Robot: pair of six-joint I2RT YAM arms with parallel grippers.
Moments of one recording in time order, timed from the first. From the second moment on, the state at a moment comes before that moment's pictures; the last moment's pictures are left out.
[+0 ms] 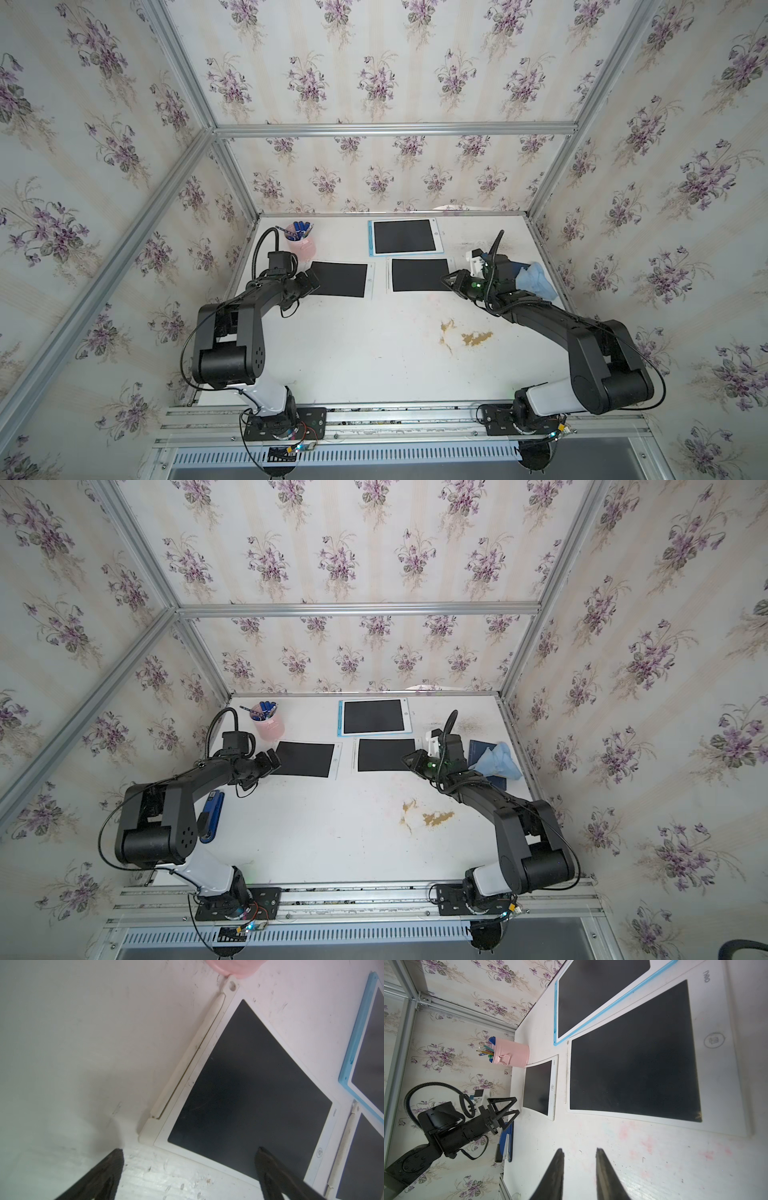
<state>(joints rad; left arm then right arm) 0.13 1.67 0.90 -0.29 0.16 -0.53 0.25 1.46 0.69 0.14 -0.54 0.75</state>
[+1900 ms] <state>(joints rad) -0.04 1.65 0.77 -0.11 0.57 -0.71 0.00 1.95 1.17 -0.25 -0.02 0.74</state>
